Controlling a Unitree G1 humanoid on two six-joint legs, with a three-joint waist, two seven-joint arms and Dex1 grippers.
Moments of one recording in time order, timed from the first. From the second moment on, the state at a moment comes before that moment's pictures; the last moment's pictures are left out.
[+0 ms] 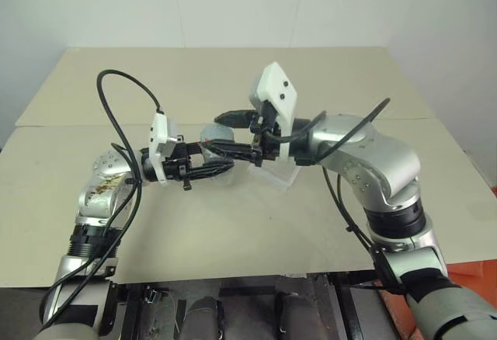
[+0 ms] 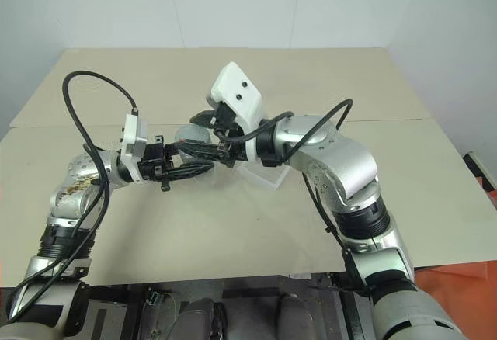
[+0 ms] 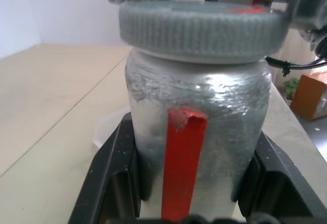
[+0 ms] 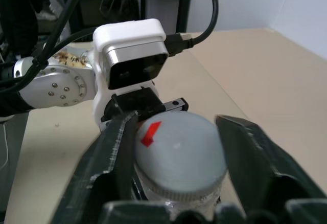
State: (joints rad) left arm -0.57 0.56 0.02 0.12 -0.51 0.22 -1.27; right arm -0.92 -0.37 0.23 -0.32 0.51 0.88 0.69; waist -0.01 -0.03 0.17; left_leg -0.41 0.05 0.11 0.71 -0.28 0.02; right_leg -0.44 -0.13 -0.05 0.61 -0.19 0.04
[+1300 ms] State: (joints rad) left arm -0.56 0.56 0.03 0.11 -0.51 0.22 -1.26; right arm -0.93 -0.37 0.26 -0.32 0.47 0.89 0.71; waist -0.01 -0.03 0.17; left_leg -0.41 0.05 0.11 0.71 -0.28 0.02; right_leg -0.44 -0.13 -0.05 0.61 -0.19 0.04
